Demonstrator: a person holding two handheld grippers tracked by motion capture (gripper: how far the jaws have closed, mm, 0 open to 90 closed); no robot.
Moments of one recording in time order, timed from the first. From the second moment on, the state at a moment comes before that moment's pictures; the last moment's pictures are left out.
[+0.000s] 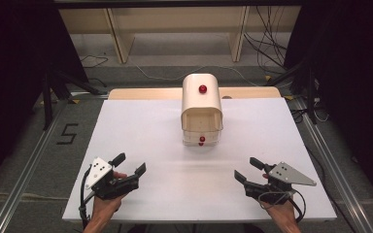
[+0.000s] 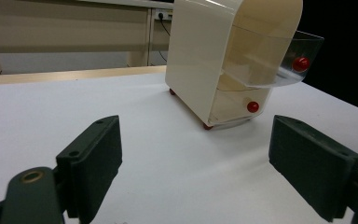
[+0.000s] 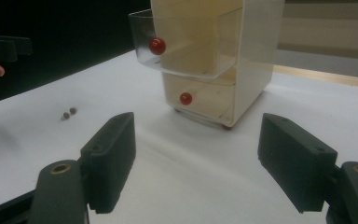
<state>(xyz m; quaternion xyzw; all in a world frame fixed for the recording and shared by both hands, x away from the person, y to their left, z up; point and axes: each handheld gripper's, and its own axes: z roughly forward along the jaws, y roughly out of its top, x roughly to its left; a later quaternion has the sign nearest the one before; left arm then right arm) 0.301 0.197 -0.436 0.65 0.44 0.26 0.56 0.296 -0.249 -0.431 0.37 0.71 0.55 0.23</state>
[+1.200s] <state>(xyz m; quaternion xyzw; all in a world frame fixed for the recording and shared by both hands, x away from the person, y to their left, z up) 0.358 0.201 -0.463 0.74 0.54 0.18 0.35 0.297 -0.247 -0.431 0.37 0.72 0.55 0.23</state>
